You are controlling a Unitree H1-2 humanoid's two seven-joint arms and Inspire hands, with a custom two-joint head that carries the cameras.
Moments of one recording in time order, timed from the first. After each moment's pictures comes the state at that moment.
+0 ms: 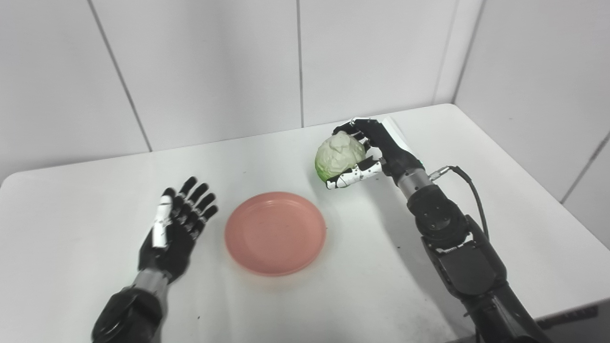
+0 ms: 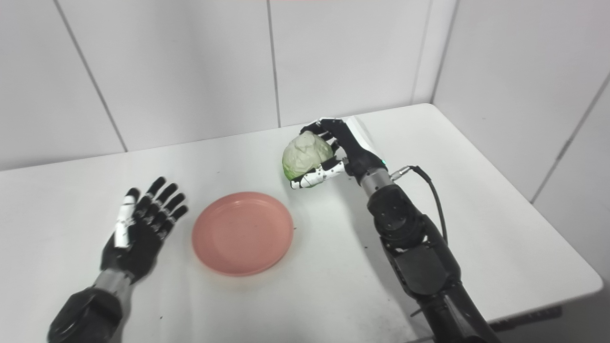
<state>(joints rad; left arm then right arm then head) -0.38 0.04 0.06 0.31 -0.41 0.22 -0.31 -0.48 -0.31 0.09 0.05 -0.29 0.17 0.07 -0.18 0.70</state>
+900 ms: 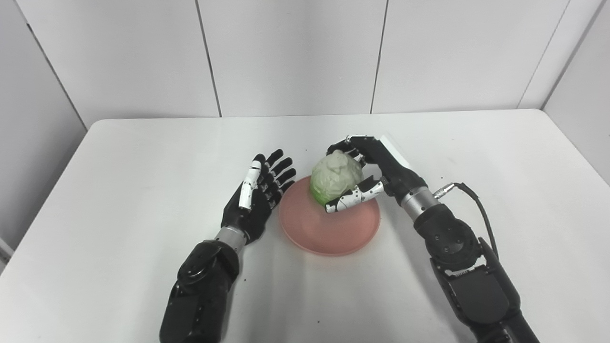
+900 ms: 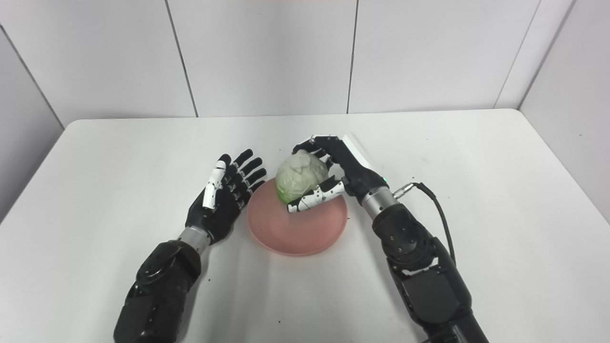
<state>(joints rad) -0.37 -0.04 0.02 0.26 -0.36 0.27 -0.21 -0.48 -0.20 0.25 0.07 -0.31 0.10 0.16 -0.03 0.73</state>
